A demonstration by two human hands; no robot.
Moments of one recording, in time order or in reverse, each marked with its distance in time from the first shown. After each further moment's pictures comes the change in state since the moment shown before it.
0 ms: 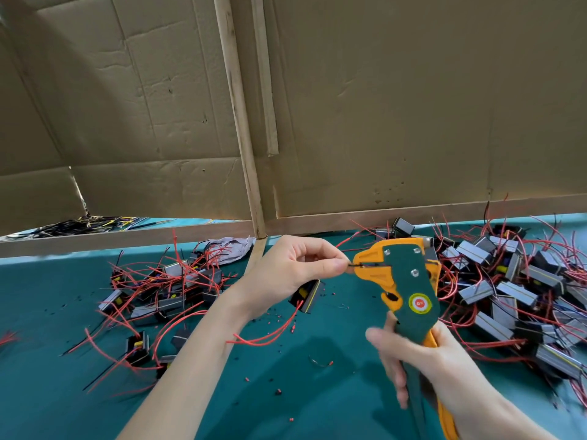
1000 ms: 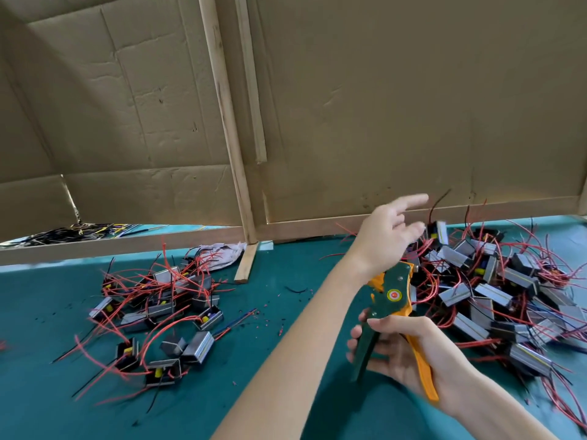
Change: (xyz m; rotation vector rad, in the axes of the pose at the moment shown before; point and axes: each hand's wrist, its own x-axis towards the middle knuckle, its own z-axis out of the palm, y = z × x) left_hand 0.095 0.028 0.097 0.082 0.022 0.074; right_hand 0.022 0.009 -0.029 0.545 -0.001 0.310
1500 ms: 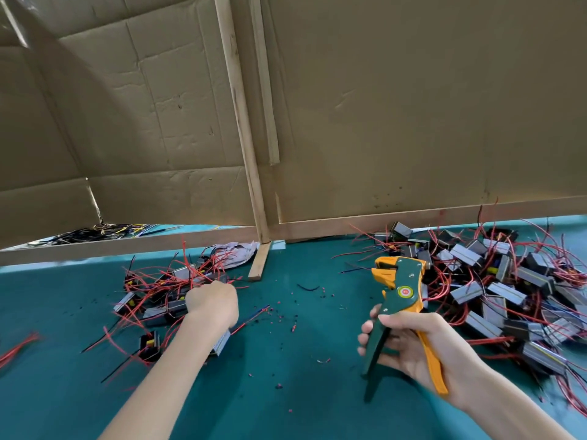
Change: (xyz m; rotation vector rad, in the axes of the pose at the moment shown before) left_hand -0.123 -0.097 -0.145 1.447 -0.108 -0.964; right_hand 0.000 0.001 0.000 -0.022 -0.012 -0.005
